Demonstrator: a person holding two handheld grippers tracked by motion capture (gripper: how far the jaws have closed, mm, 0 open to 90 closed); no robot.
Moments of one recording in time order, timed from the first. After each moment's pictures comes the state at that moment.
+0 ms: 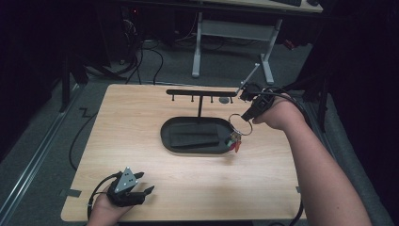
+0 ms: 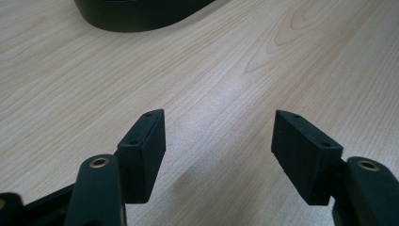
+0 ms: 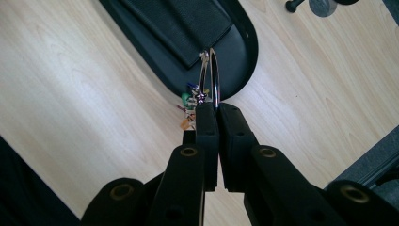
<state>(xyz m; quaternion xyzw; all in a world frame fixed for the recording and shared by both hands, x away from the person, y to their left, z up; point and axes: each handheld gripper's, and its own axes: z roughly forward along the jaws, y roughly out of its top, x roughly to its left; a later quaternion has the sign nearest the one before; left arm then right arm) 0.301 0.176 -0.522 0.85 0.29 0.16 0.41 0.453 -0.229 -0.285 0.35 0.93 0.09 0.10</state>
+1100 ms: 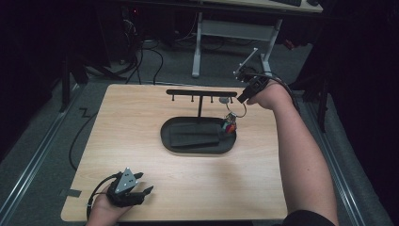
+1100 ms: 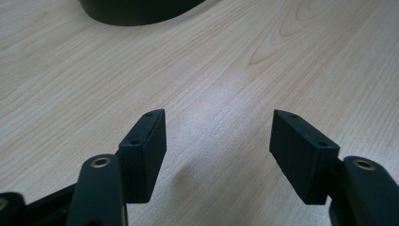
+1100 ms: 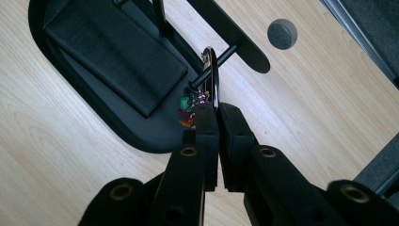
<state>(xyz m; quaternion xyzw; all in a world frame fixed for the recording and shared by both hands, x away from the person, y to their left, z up) 0.300 0.177 -0.524 0.86 0.28 0.17 0.40 0.523 -0.237 -0.295 0.39 0.91 0.13 0.10</state>
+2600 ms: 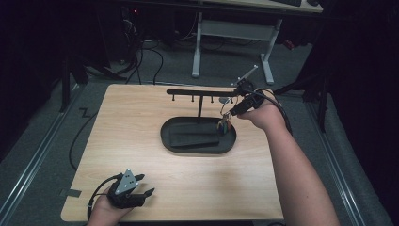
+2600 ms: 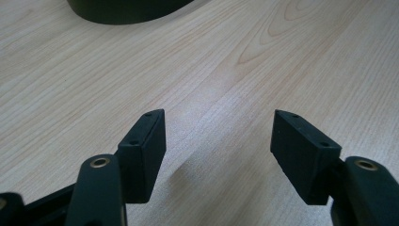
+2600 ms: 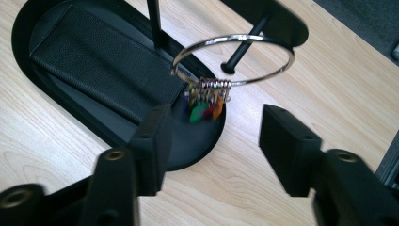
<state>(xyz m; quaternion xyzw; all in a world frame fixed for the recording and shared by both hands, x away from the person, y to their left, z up) 0.298 0.175 -0.526 0.86 0.28 0.15 0.41 0.484 -0.226 -0.326 0.45 0.86 0.16 0.16</state>
